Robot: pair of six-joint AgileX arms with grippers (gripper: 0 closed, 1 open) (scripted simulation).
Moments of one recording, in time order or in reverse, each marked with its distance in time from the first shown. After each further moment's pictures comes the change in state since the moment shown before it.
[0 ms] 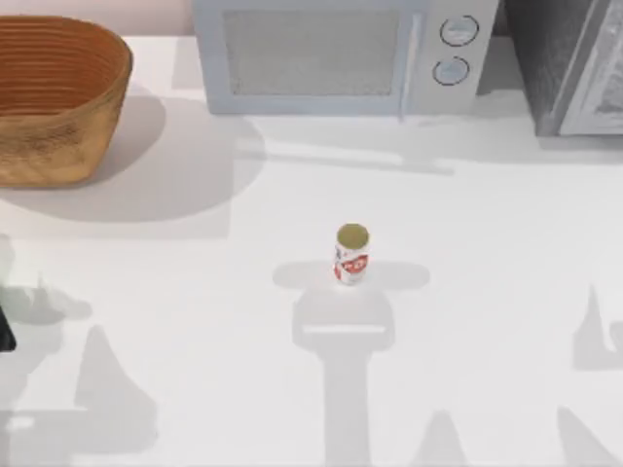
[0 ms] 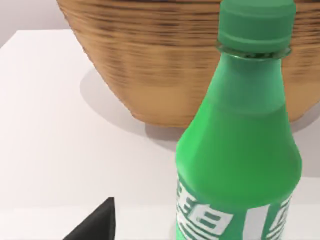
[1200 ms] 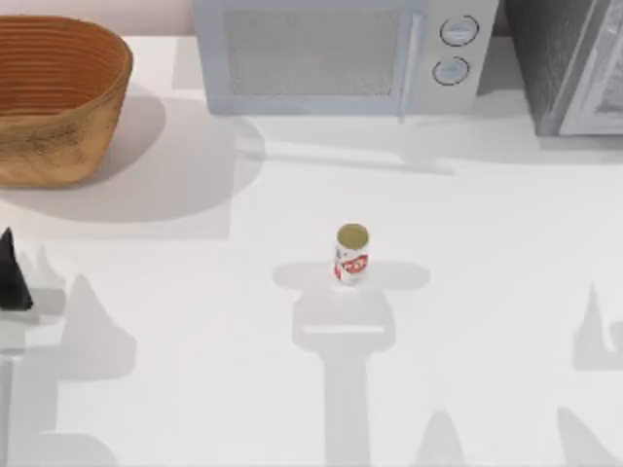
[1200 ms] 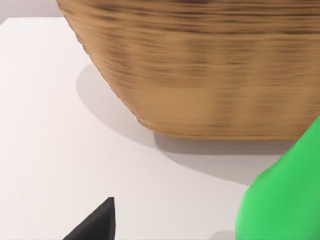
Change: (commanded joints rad) left arm -0.096 0.235 0.213 0.006 -0.097 -0.025; right arm 0.000 0.000 0.000 0.000 0.000 0.000
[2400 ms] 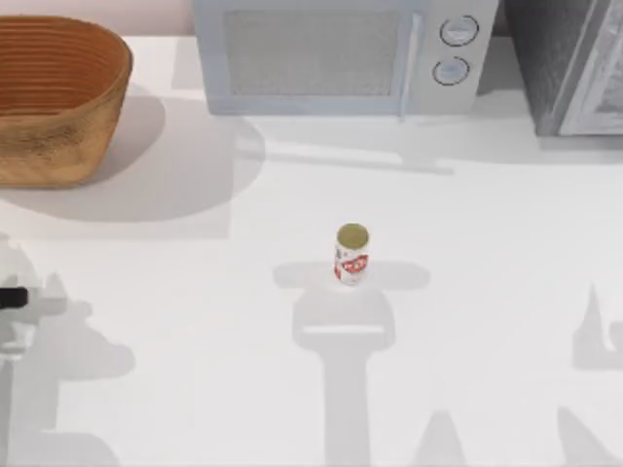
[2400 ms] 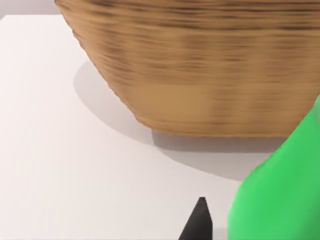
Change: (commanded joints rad) left arm 0.000 0.000 0.000 0.000 0.000 0.000; right arm 0.000 0.000 0.000 0.000 0.000 0.000
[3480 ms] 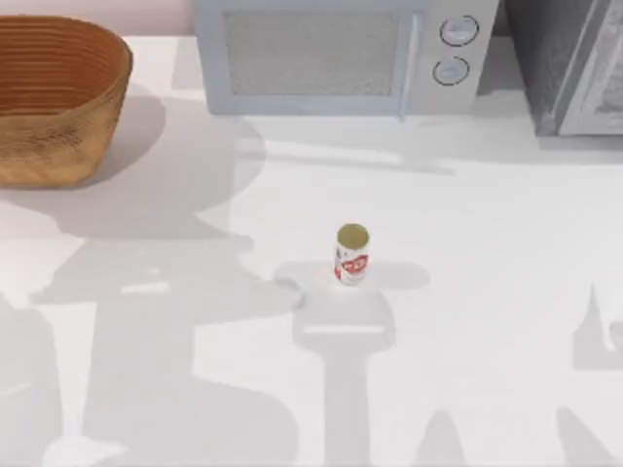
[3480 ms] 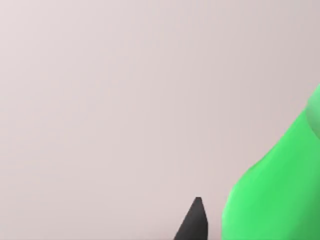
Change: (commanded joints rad) left arm 0.053 -0.552 0.603 -0.909 -0.042 0.101; right arm 0.000 0.000 0.000 0.000 0.000 0.000
